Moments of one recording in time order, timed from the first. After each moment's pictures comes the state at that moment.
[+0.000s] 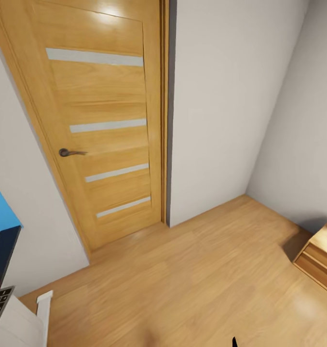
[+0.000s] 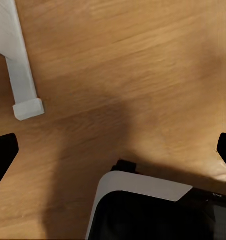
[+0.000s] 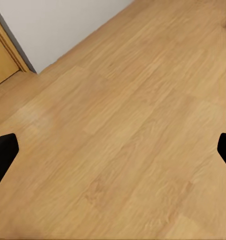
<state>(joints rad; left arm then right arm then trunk) -0.01 -0.04 -0.08 -0.37 0.19 -0.31 0.27 -0.26 -0.03 0.73 -0.04 -1.28 -0.95 0.21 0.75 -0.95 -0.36</state>
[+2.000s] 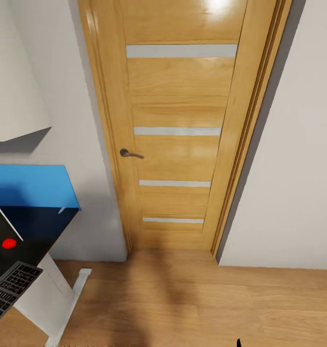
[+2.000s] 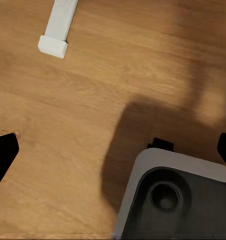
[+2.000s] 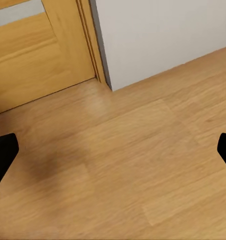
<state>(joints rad) -0.01 0.02 -0.06 -0.28 0.25 -0.31 0.27 -0.26 -0.03 0.74 -0.05 -1.28 -0.94 0.13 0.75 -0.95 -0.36</state>
